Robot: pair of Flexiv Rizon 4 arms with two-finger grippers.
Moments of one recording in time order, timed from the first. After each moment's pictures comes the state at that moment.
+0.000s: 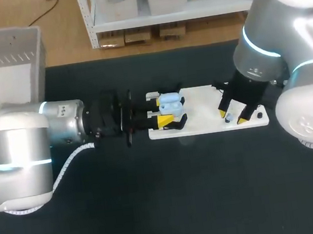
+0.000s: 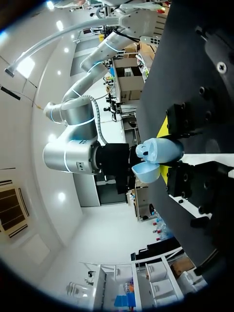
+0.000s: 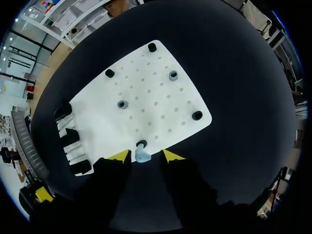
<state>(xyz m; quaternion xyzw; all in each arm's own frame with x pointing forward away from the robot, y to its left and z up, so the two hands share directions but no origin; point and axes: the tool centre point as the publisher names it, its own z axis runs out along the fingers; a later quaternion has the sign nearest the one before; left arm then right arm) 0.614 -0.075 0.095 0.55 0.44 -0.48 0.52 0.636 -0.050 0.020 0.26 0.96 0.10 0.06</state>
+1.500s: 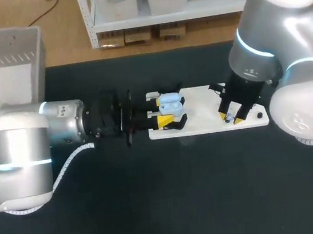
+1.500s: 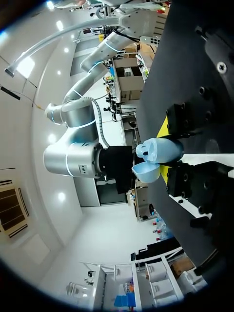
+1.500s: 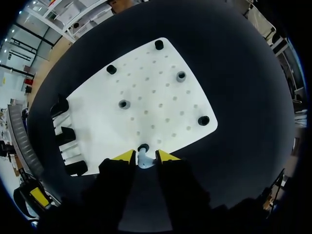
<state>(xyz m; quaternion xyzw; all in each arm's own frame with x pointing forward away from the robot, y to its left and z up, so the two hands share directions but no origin) 0.614 -0.075 0.095 0.55 0.44 -0.48 0.52 0.641 -0.048 0.011 0.24 0.97 0.09 0.05</state>
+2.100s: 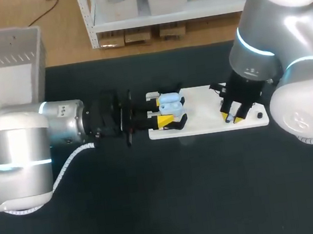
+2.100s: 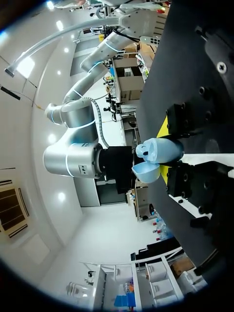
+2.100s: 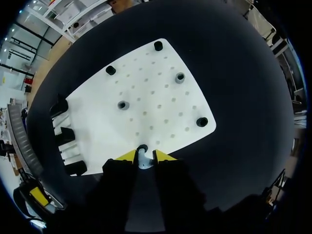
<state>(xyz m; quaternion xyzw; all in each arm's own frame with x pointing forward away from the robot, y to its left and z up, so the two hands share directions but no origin) 0.614 -0.075 0.095 0.55 0.44 -0.48 0.52 0.641 -0.050 0.012 0.23 0.97 0.09 0.05</state>
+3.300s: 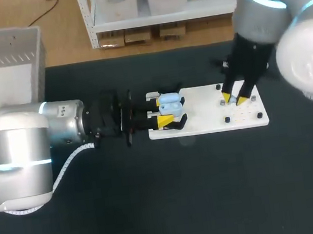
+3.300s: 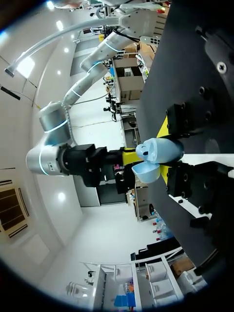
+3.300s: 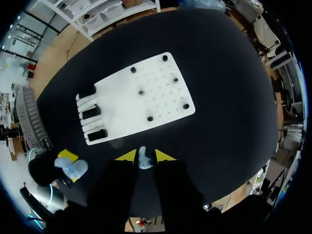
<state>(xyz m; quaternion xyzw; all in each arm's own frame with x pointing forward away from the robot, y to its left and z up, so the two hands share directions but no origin) 0.614 -0.075 0.095 0.55 0.44 -0.48 0.52 0.609 -0.041 0.115 0.18 0.98 0.08 0.02</state>
